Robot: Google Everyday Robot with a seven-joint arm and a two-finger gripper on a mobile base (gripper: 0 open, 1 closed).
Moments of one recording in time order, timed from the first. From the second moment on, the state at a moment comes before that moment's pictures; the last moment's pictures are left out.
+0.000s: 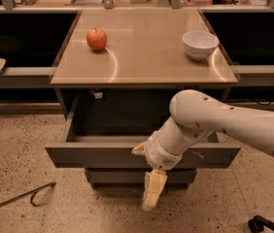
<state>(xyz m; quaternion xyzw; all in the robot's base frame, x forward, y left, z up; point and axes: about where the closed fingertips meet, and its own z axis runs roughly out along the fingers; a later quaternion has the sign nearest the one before) 0.415 -0.014 0.662 -0.71 0.64 0.24 0.14</state>
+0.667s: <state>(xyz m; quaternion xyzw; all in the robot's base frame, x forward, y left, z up) 0.468 -0.045 0.659 -0.69 0.66 0.25 0.18</state>
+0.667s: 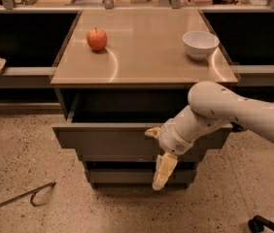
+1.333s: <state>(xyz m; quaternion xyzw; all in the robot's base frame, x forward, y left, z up) 0.484 -0.045 0.659 -0.69 0.66 0.24 0.18</state>
